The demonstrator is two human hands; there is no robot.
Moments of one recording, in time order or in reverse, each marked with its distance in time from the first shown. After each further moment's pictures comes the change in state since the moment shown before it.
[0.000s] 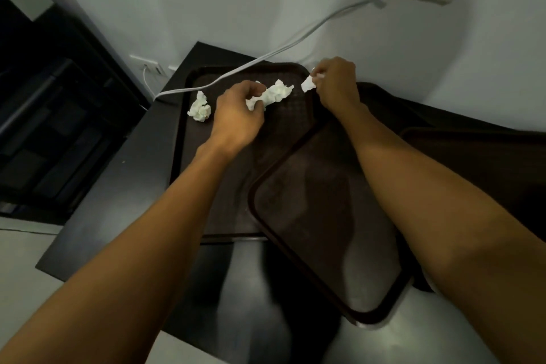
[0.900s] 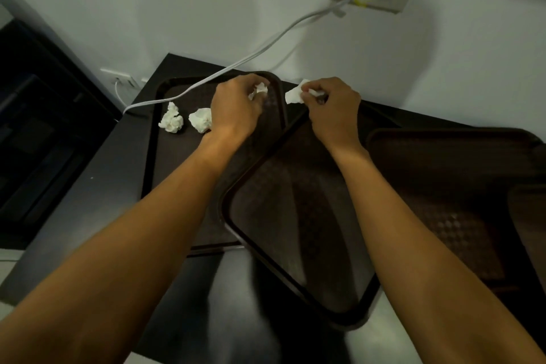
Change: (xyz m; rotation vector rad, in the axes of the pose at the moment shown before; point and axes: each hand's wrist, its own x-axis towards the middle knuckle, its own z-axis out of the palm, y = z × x) left_hand 0.031 0.037 0.042 0.116 0.081 0.138; right_hand -0.092 -0.002 -0.056 0.336 0.268 -0.031
